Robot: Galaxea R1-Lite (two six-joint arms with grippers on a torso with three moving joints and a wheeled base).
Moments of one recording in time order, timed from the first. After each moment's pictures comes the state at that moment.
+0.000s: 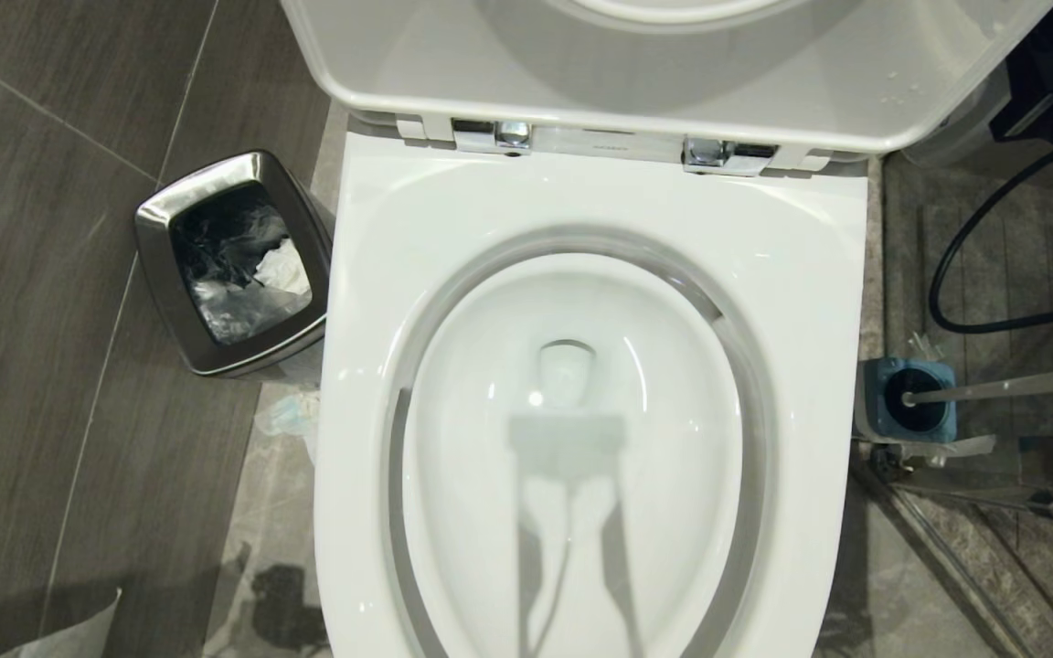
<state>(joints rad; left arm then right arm) 0.00 0.00 0.00 0.01 -0.03 0.09 -0.03 1.69 -1.07 -1.42 0.03 -0.22</state>
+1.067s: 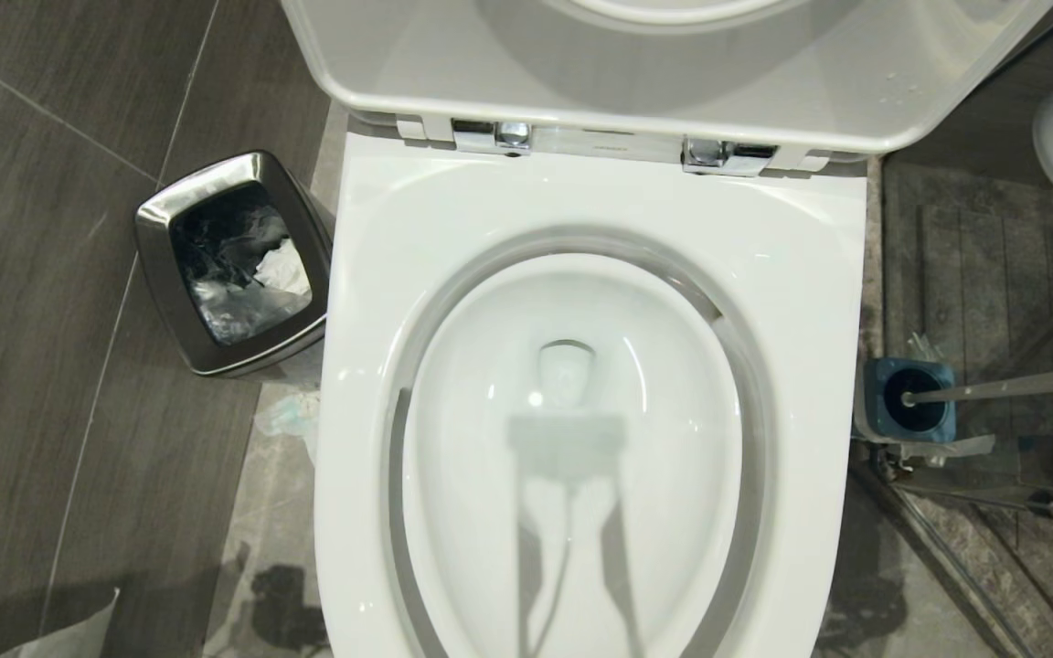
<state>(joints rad) 0.00 0.00 0.00 0.01 -0.03 0.09 -0.03 1.14 -0.91 -0.84 -0.03 -0.13</state>
